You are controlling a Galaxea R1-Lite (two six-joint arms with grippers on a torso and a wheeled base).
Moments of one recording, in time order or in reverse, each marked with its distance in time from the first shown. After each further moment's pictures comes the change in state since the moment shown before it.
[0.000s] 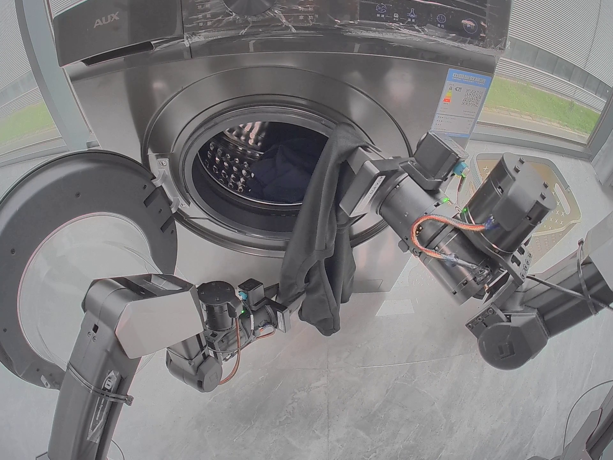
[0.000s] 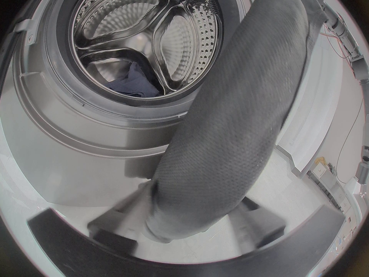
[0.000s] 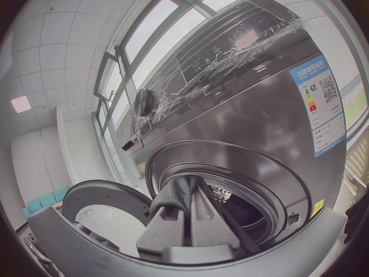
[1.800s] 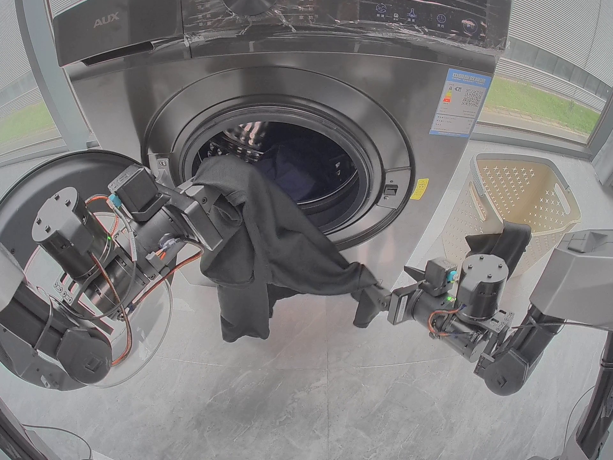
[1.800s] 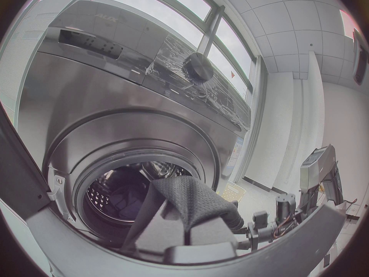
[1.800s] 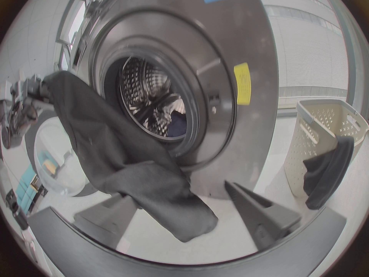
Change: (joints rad) left arm -0.017 -0.858 0.410 0.000 0.020 -0.074; right arm -0.213 0.191 0.376 -0.004 0.018 0.009
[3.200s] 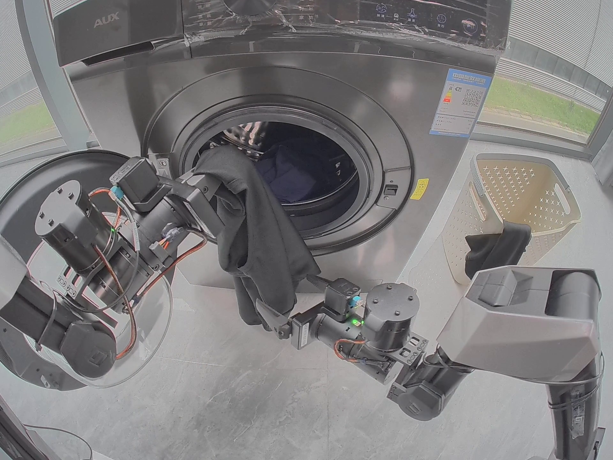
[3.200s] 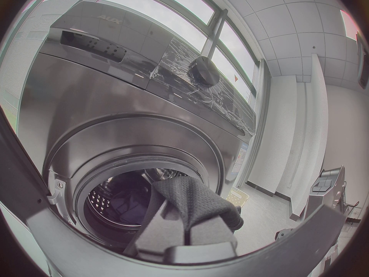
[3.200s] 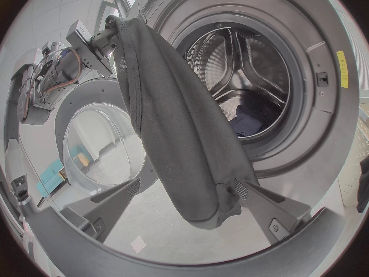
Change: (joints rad) left arm -0.003 0.014 -0.041 0.000 0.036 -0.017; right arm 0.244 0.257 -0.334 -0.064 0.058 -0.037
